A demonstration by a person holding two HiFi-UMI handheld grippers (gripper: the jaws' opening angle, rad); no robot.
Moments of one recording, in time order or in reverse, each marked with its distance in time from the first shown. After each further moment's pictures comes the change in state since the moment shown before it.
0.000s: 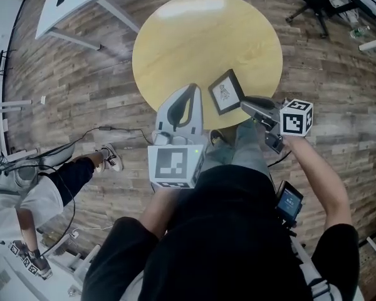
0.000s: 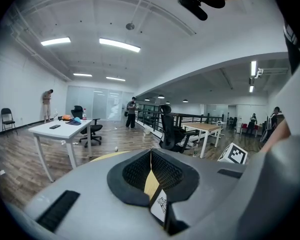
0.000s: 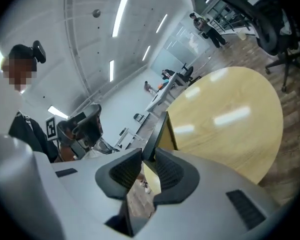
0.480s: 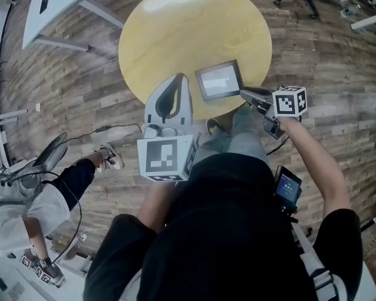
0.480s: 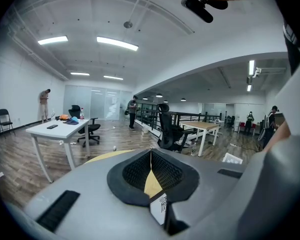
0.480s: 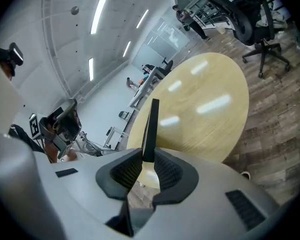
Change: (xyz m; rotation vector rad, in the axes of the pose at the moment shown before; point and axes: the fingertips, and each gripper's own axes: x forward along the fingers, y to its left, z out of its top) left arm 0.003 0.000 0.001 0.012 0.011 -0.019; right arm -0.013 -0.058 -0.039 0.139 0.061 -0.162
